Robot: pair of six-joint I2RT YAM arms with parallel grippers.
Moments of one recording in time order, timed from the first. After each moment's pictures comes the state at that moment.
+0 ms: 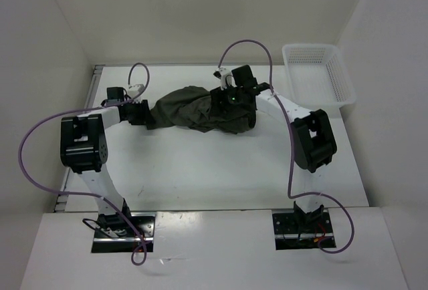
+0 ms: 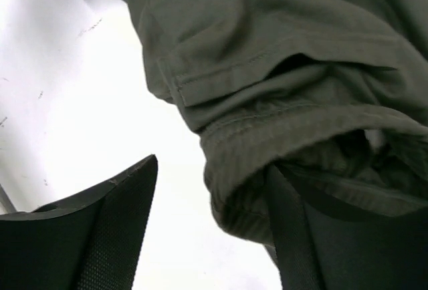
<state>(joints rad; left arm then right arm) 0.15 1.89 1.11 -0.15 0.52 0.07 0.45 1.94 1.51 -0.36 -0.48 0.01</state>
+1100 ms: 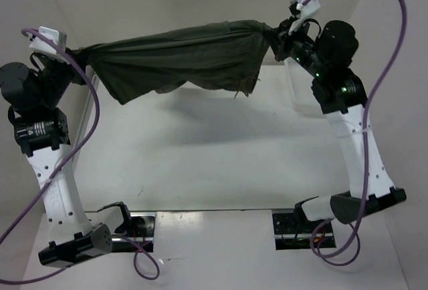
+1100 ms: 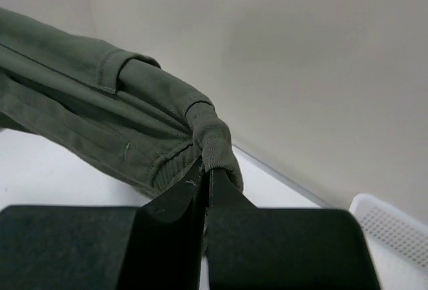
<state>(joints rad) 0.37 1.08 1.51 -0.29 0.58 0.07 0.29 1.39 1.84 -0.39 -0.28 -0.12</state>
